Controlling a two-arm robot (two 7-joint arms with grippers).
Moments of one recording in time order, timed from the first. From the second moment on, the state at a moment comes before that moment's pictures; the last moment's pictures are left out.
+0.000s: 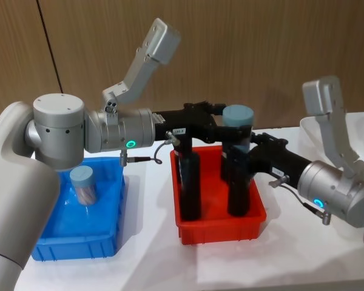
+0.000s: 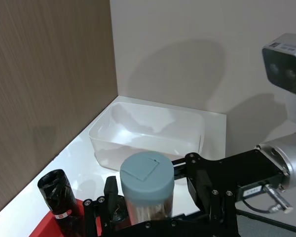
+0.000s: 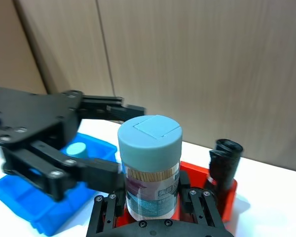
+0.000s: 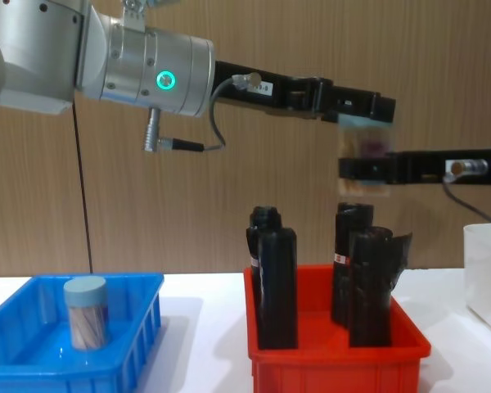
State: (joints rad) left arm -0.83 0.16 0.37 -1.14 -0.25 0.44 -0.94; right arm 0.34 0.26 -0.26 -1.61 0.33 0.39 0.33
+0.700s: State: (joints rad) left arm -0.83 0.16 0.37 -1.14 -0.25 0.44 -0.94; right arm 0.34 0.31 -0.19 -1.50 0.33 0.32 0.19
